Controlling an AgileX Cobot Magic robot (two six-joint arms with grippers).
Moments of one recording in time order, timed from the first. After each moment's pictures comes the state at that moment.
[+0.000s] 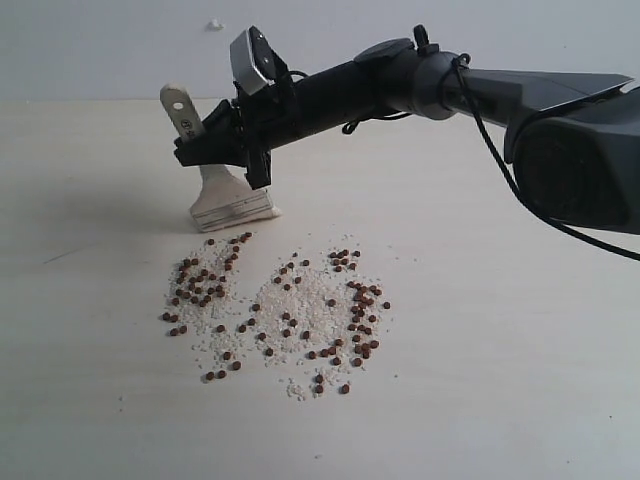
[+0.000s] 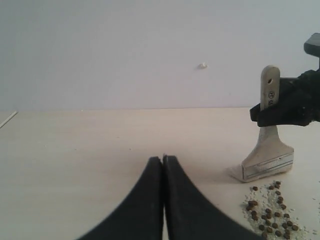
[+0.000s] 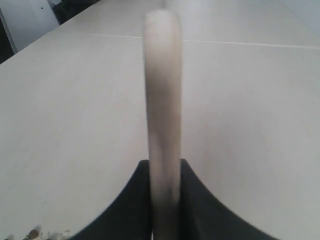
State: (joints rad) left arm -0.08 0.03 0.00 -0.18 0.14 0.13; right arm 0.43 2.62 -2.15 1.39 1.22 -1.87
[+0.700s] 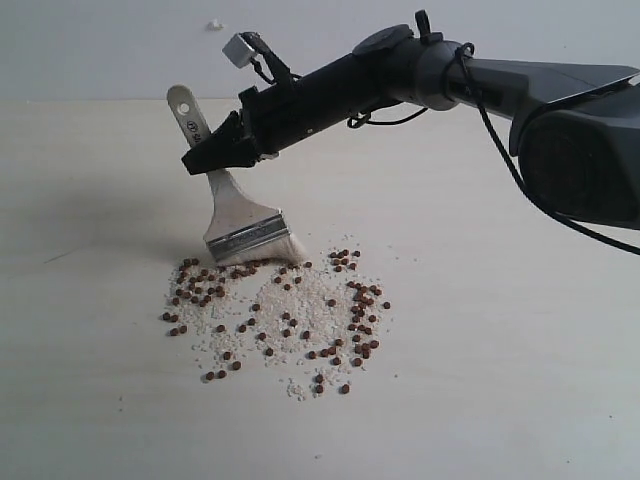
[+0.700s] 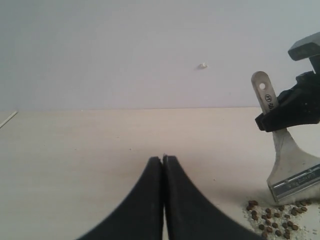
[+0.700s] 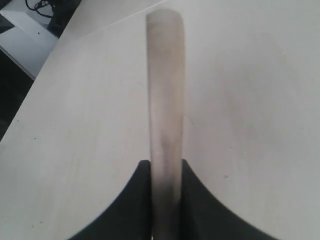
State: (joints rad) left arm -0.08 0.03 0.00 -0.18 0.14 0.13; right arm 0.43 2.59 -2.16 1.26 1.22 -1.36
